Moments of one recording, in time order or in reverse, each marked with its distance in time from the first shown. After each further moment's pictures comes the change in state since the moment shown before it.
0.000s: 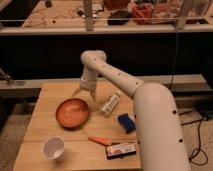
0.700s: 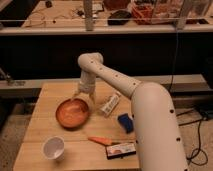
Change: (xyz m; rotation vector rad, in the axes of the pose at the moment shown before) arm -0.004 -0.002 0.019 -0.044 -0.004 0.002
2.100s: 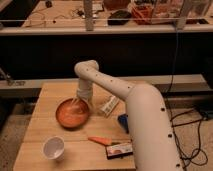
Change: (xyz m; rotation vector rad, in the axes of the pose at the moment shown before) arm 0.006 0.006 0.047 -0.050 -0.006 -0.002
